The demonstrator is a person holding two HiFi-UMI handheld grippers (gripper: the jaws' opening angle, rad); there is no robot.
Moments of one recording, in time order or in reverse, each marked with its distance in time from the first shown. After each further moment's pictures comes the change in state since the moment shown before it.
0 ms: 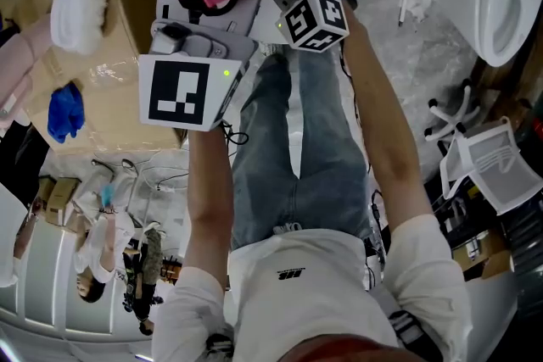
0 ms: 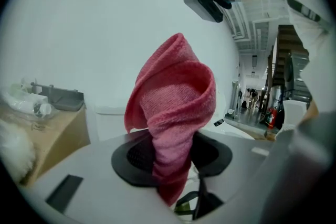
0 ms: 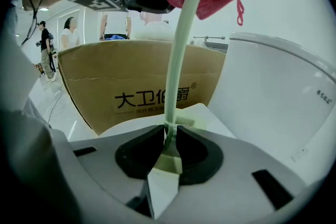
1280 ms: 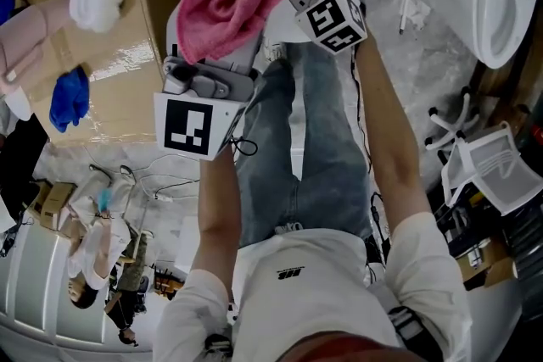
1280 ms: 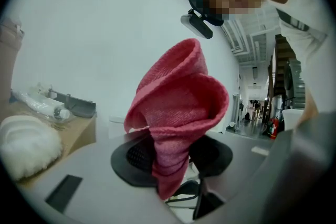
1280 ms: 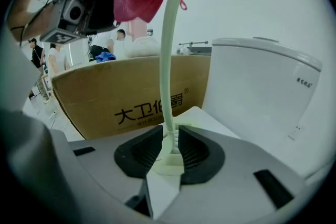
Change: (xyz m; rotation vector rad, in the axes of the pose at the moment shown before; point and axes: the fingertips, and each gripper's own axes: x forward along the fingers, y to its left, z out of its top) left arm -0.087 -0.018 0.013 -0.024 -0.165 0.021; right arm -0.030 0.002 0.019 0.174 -0.043 -0.050
